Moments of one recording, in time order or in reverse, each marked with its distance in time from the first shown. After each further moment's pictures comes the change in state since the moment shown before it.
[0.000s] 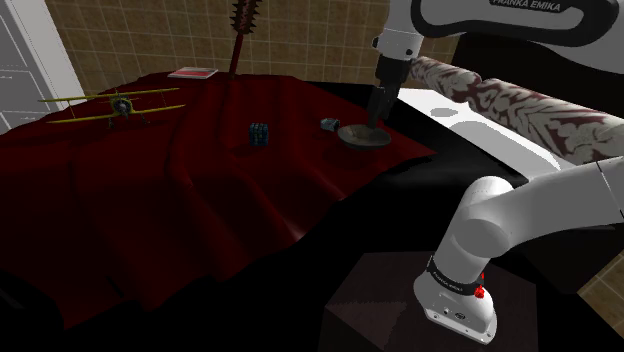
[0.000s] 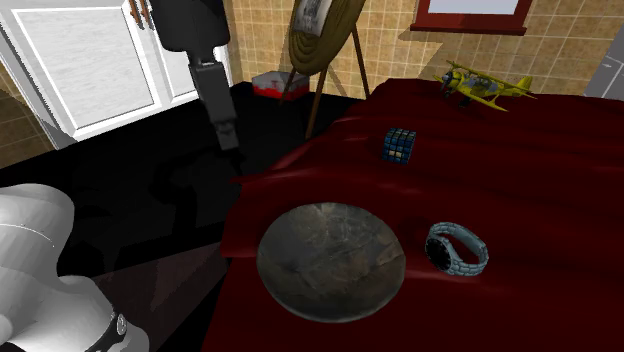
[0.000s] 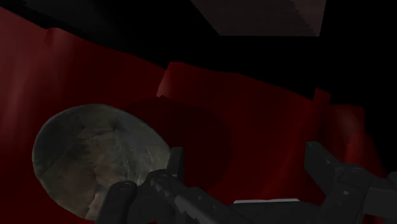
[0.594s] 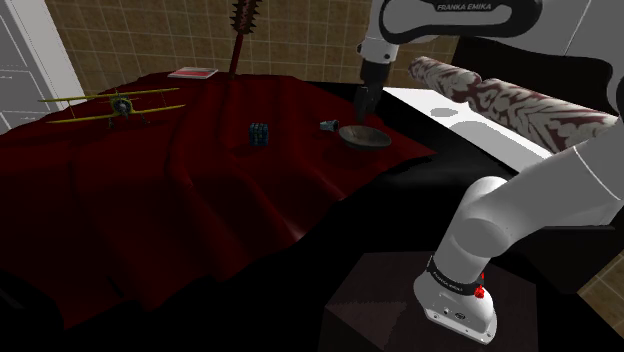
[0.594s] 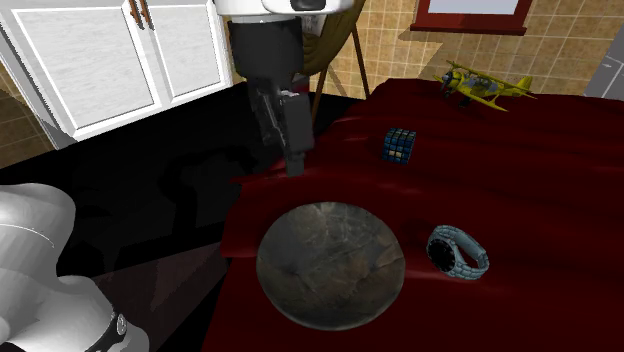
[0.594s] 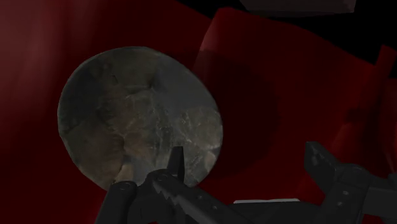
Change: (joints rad) arm -0.018 0.219 -0.102 0.090 -0.046 0.114 -0.116
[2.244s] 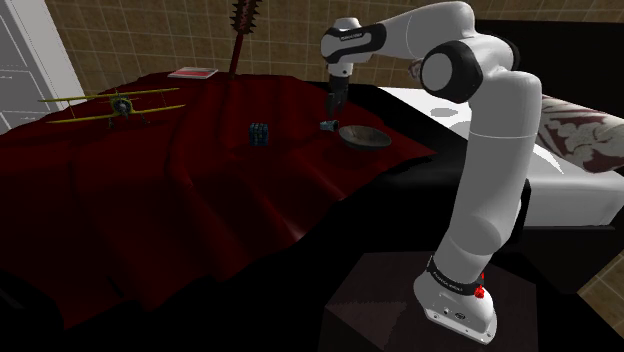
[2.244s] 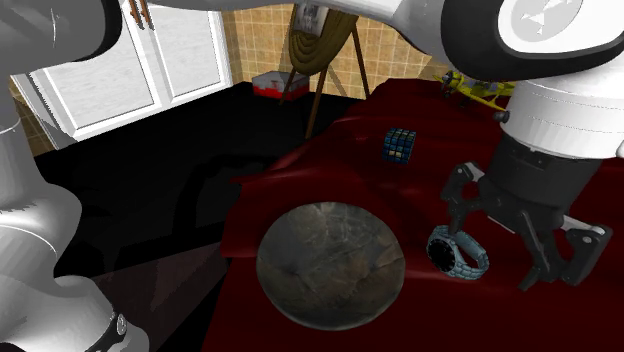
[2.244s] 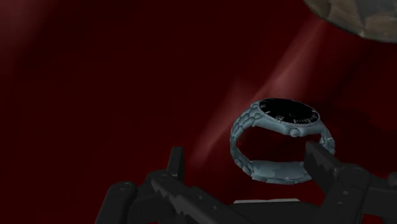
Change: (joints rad) arm -0.094 0.845 -0.214 0.661 0.144 0.112 -0.386
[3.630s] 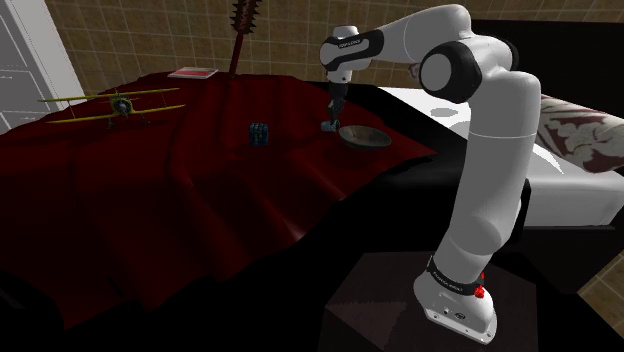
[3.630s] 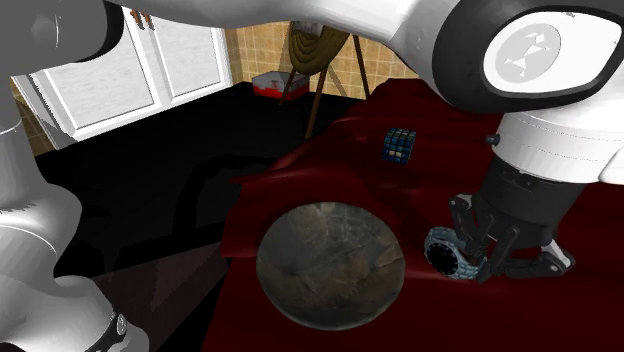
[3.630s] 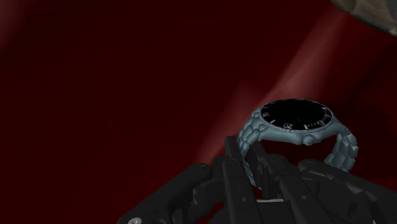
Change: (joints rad) arm 0.001 0.005 0.001 -0.053 0.003 0.060 -0.003
